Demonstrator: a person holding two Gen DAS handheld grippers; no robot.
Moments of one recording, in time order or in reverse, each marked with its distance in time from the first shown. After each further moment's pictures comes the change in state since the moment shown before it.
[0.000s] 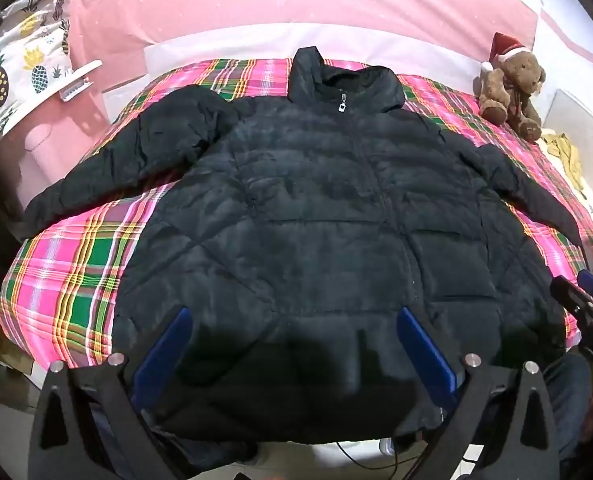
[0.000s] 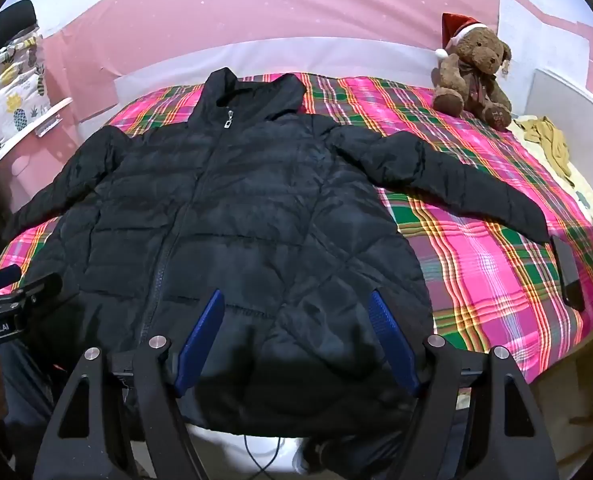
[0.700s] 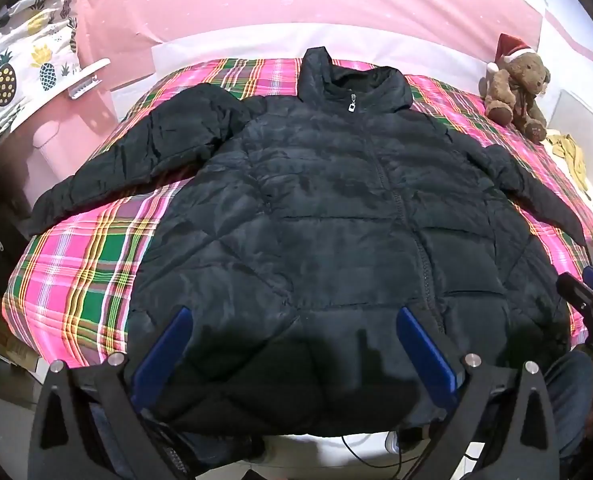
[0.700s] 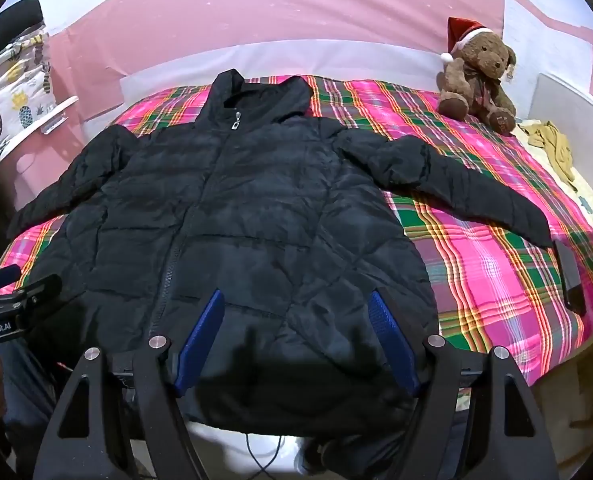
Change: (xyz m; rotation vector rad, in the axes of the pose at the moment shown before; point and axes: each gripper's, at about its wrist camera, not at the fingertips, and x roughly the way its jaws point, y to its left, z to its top) left arm -0.004 0.011 -0.005 -0.015 0.006 0.006; right arm -0.003 0.005 0.001 -0.016 -0.011 0.014
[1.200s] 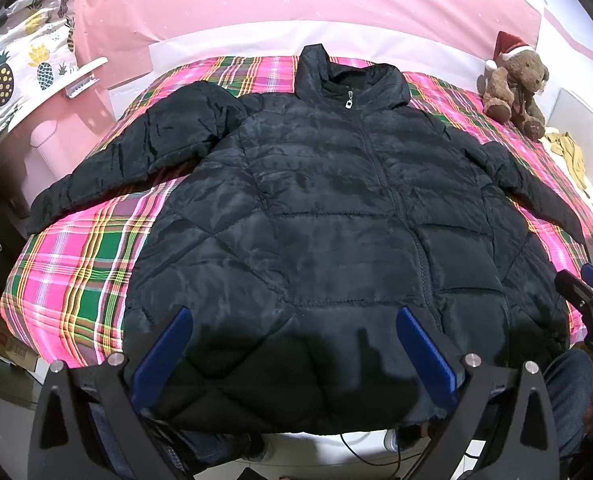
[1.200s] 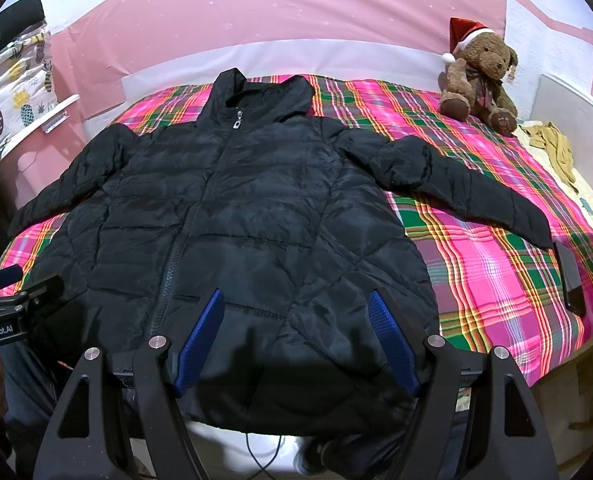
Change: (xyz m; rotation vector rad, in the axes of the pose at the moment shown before) left arm 0.002 -0.001 -0.002 0.004 0.007 -0.005; right arm 0.000 0.001 0.000 -0.003 0.000 0.002
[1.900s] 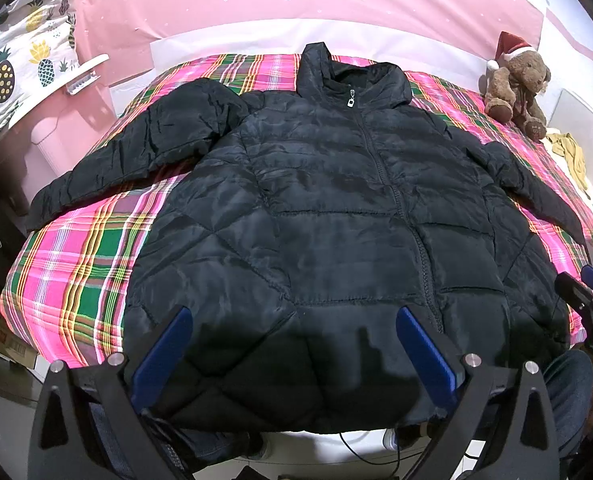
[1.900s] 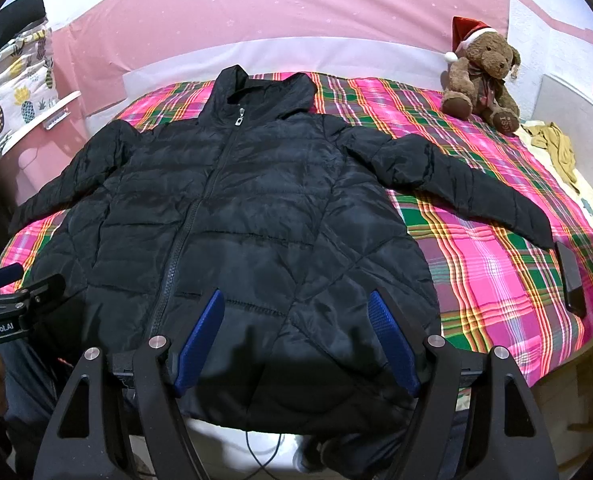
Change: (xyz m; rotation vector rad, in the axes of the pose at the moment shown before) left arm 0.002 0.000 -0.001 0.000 0.006 0.000; right arm 0.002 0.000 -0.001 -0.004 0.009 0.005
